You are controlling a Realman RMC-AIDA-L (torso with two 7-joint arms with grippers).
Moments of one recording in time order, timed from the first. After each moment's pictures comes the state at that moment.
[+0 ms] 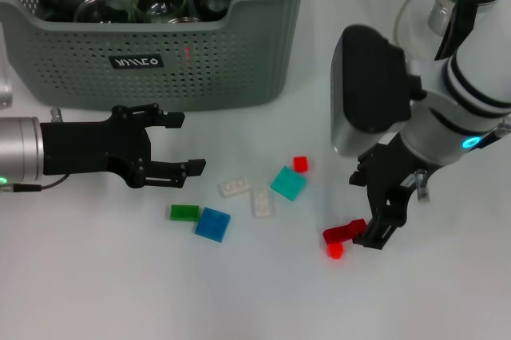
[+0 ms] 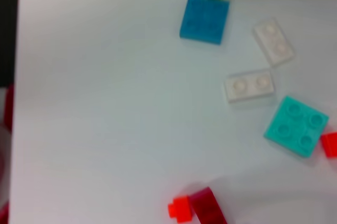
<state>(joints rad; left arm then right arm) -0.41 -2.09 0.69 0.73 2.09 1.56 -1.23 0.79 2.10 -1.72 -1.12 -2.50 -1.55 2.16</state>
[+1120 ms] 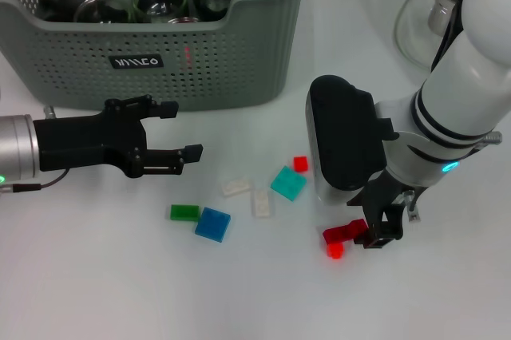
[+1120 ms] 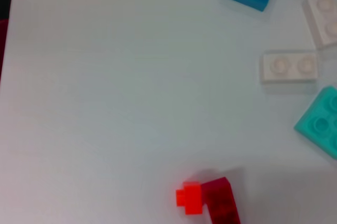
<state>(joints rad) -0.41 -2.10 0.61 0.70 2.09 1.56 -1.24 0.80 2.11 -1.90 -1.11 -2.53 -1.46 2.16</state>
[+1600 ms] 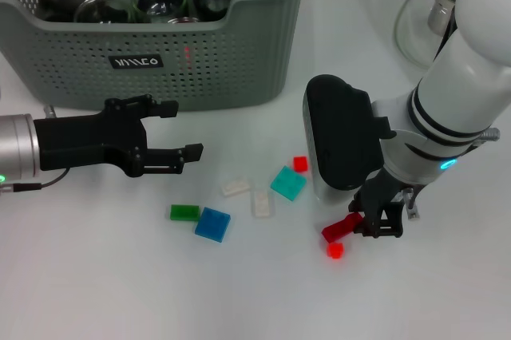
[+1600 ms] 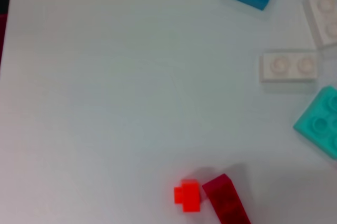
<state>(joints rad) -0.41 -2.10 0.61 0.69 2.09 1.56 -1.24 0.81 2.11 -1.91 -1.10 -2.53 -1.46 2.16</state>
